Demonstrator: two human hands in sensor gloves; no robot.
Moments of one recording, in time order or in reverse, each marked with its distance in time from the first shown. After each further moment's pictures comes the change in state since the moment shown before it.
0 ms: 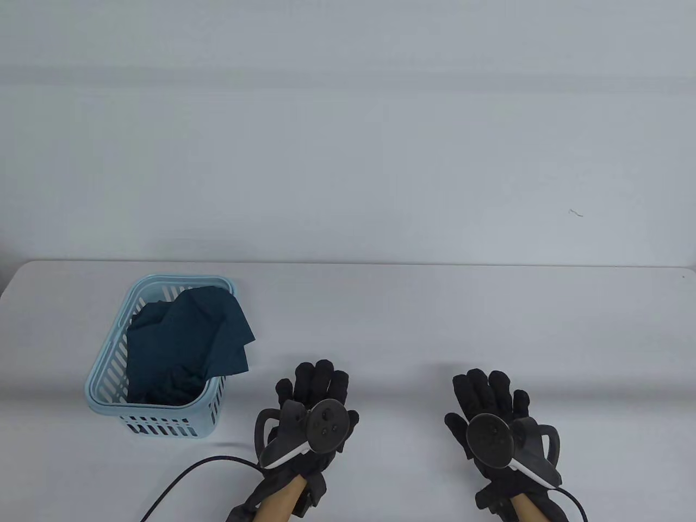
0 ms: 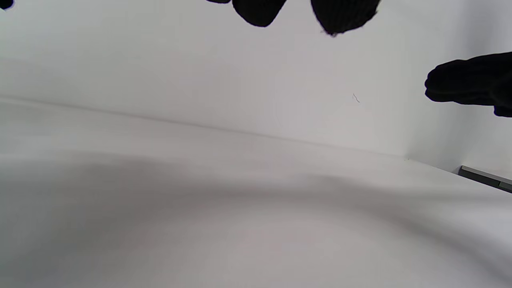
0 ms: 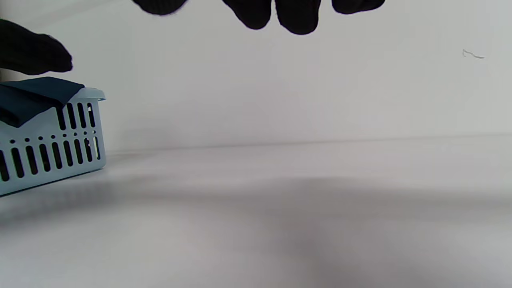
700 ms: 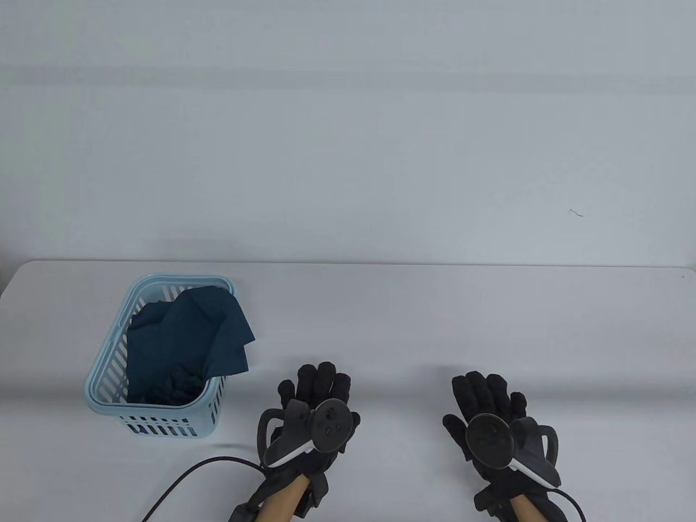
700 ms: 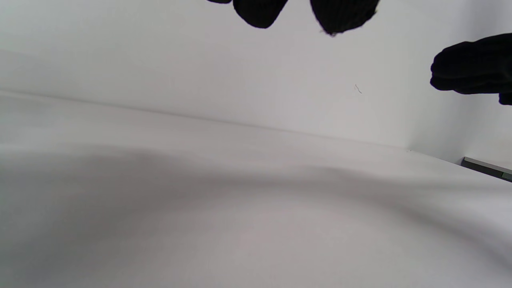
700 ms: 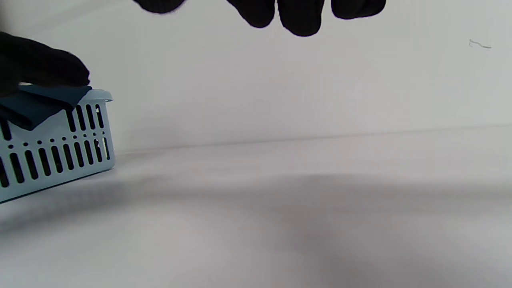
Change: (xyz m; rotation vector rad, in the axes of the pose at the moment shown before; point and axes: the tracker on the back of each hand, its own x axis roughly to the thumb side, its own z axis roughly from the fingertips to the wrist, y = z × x) left_hand 0.002 -0.007 -0.004 -0.018 -0.002 -0.013; right_hand 0.001 0.002 0.000 0.021 -0.009 -0.033
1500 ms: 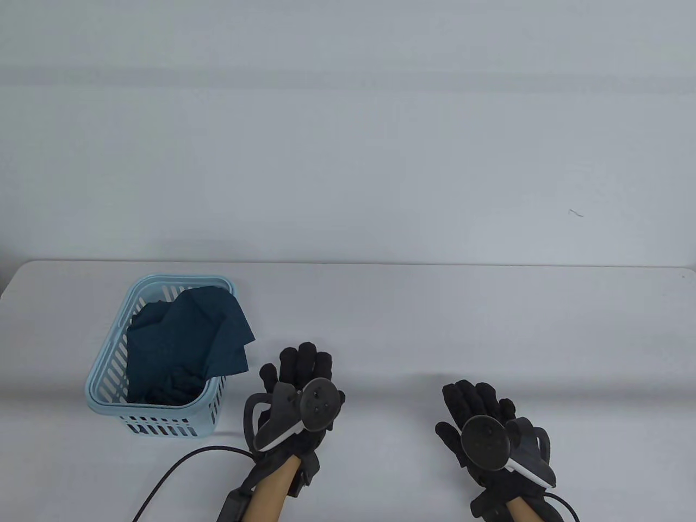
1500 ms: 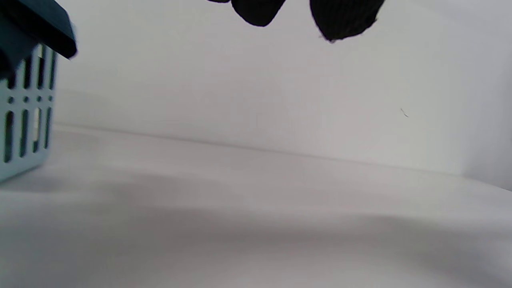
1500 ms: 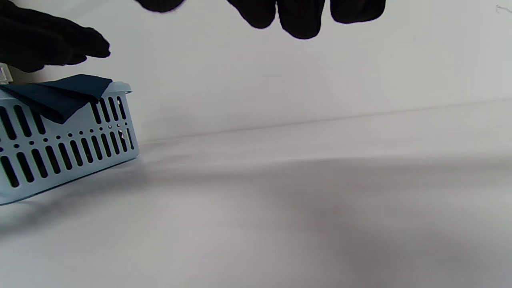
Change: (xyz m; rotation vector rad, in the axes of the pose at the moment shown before) left_hand -0.034 0.042 -0.014 0.083 0.161 -0.027; right_hand 0.006 0.005 0.001 0.062 -0.036 -0.055
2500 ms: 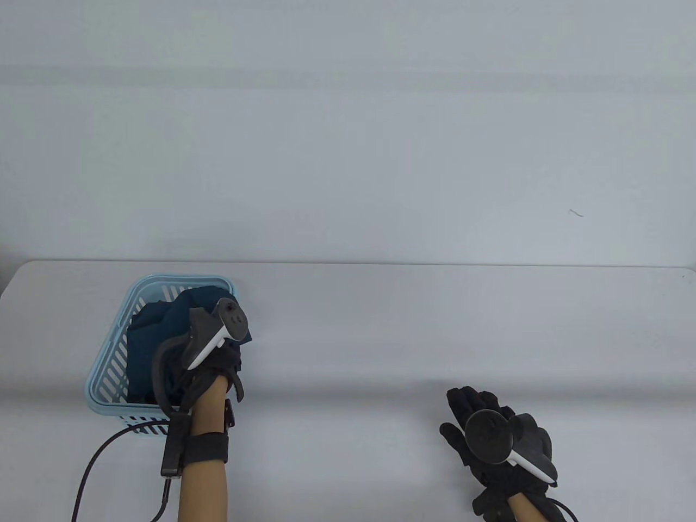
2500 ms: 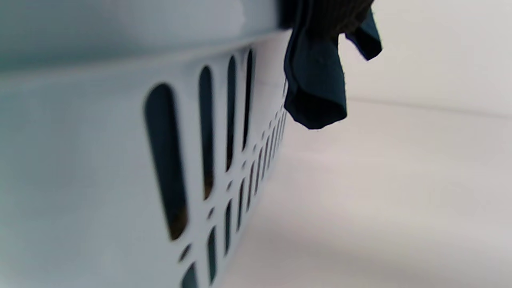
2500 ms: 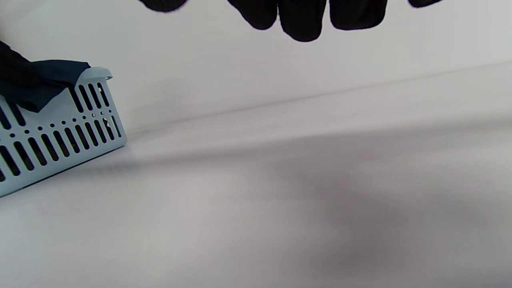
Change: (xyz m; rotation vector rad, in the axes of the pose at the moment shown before) left_hand -0.132 0.037 -0.051 -0.276 0.515 -0.061; right_hand -0.012 0.007 -0.004 0.083 0.050 -0.043
